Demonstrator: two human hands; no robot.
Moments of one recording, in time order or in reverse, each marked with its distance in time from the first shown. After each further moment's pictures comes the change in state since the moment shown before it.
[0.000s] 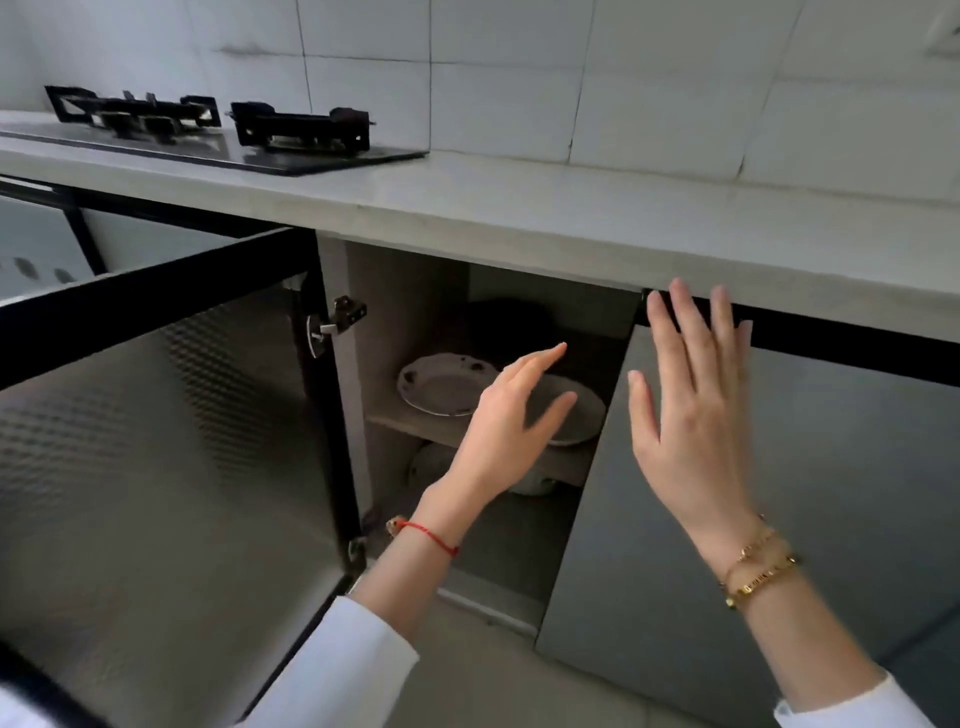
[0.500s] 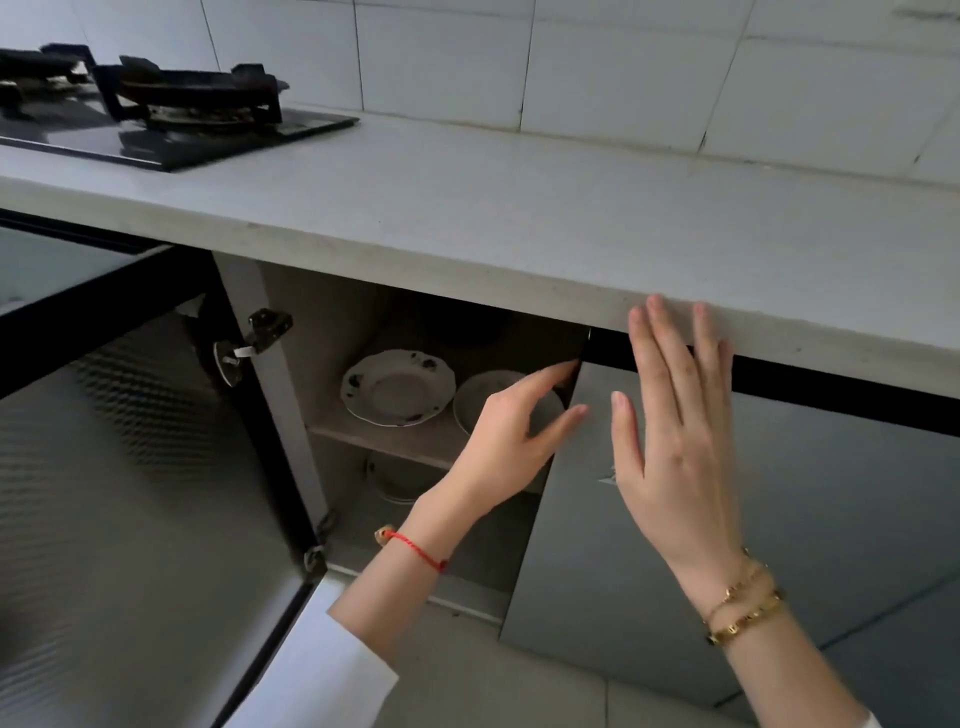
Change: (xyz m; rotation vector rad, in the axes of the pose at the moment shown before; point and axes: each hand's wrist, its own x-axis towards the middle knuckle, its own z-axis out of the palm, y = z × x) left_hand 0.057 0.023 0.038 -0.208 -0.156 -0.049; right_hand 0.024 0.037 -0.001 -0.003 -0.065 0.024
